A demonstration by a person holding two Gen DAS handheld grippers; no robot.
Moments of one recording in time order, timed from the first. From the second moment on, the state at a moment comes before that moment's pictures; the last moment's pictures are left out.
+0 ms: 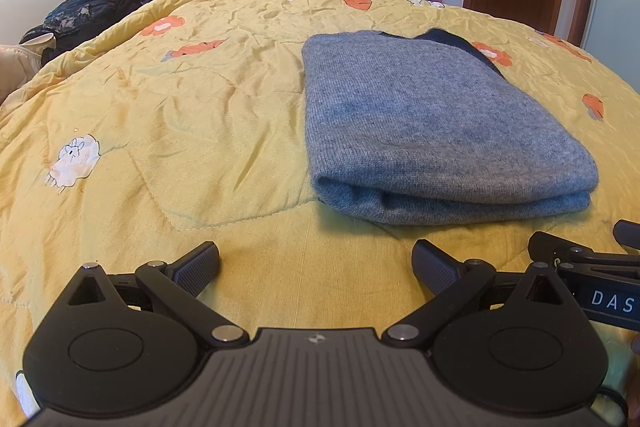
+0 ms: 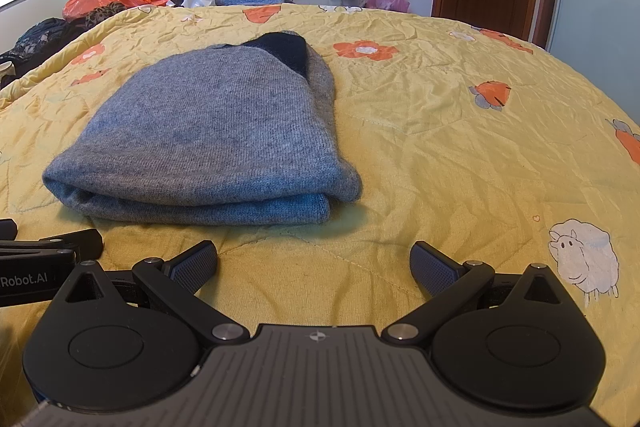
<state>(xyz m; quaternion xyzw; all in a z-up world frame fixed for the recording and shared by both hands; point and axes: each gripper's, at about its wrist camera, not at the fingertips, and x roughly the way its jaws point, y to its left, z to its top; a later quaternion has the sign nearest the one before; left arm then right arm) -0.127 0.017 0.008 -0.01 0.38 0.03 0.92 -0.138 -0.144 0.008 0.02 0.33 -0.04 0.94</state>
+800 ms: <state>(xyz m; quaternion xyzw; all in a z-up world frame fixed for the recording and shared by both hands) -0.158 0.008 0.053 -0.01 0.37 0.02 0.93 -0.169 -0.154 0.041 0.04 0.35 -0.03 0.94</state>
